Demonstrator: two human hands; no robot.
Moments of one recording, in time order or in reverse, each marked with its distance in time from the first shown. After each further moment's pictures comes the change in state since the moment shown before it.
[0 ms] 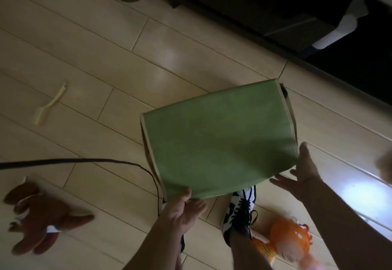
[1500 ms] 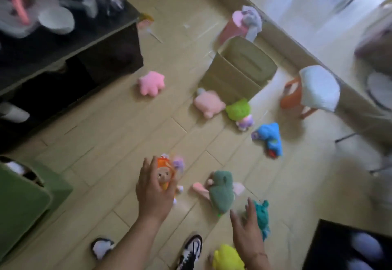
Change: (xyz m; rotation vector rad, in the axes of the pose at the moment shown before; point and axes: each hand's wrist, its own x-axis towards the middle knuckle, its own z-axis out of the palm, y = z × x) left_hand -0.229 -0.436 -0.018 2.428 -0.730 1.142; right_hand -0.308 0.425 -0.392 0.366 0.579 -0.109
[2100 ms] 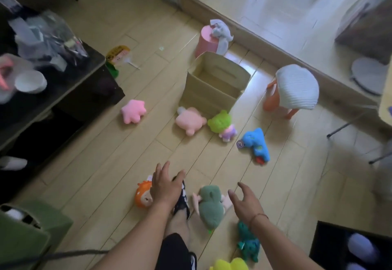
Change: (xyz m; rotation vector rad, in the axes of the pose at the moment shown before) left_hand 0.020 0.182 0.094 0.076 -0.217 -0.153; right_hand 0.112 -0.060 -0.173 -0.117 -0.169 -0.021
